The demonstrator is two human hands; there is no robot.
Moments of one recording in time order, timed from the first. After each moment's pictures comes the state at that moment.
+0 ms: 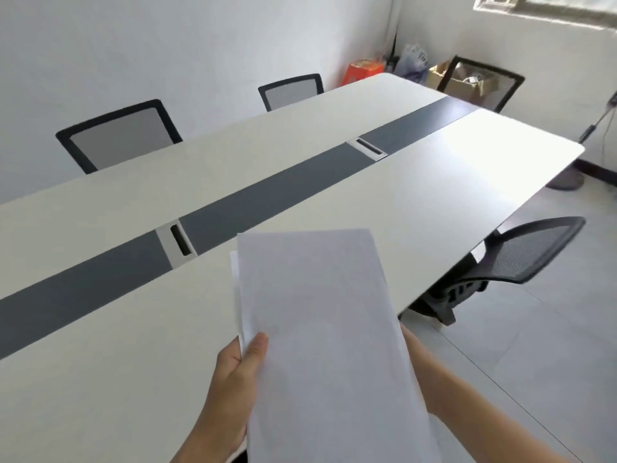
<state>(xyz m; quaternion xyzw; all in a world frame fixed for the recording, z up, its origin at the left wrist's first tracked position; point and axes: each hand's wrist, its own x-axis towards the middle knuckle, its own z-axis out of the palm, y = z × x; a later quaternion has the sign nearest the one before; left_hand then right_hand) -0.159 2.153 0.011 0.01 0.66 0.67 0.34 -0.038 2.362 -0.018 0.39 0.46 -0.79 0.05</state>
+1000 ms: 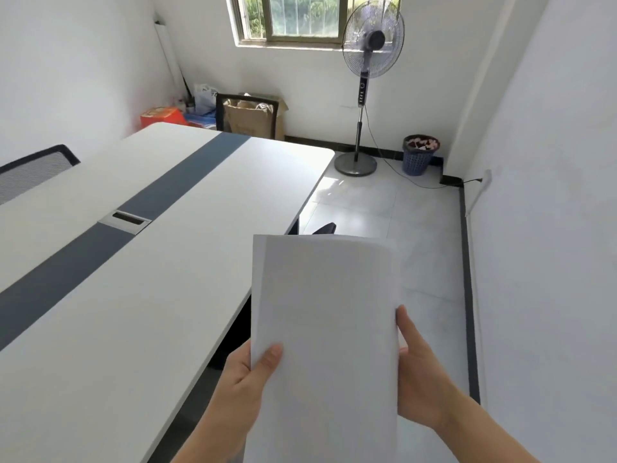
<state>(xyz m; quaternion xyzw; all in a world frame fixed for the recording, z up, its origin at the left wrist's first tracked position) 0.097 2.615 0.010 0.27 0.57 0.56 0.54 0.312 2.717 -0.024 0.31 0.24 -0.90 -0.21</state>
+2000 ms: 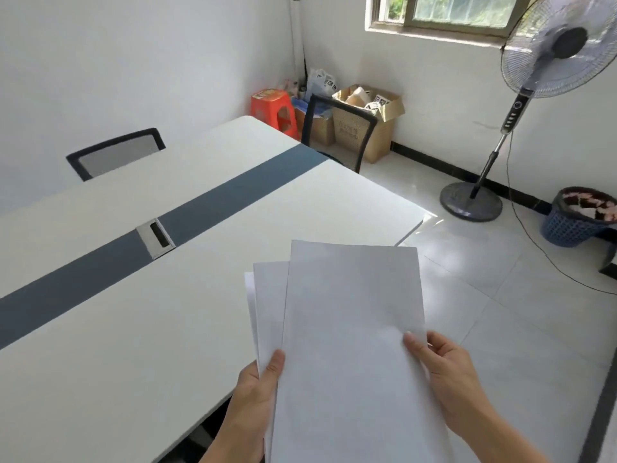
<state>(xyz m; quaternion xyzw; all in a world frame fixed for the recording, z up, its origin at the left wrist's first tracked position) 0.064 3.018 -0.007 0.00 0.66 0.63 0.41 0.229 3.205 -0.042 0.45 0.47 -0.73 -0.21</state>
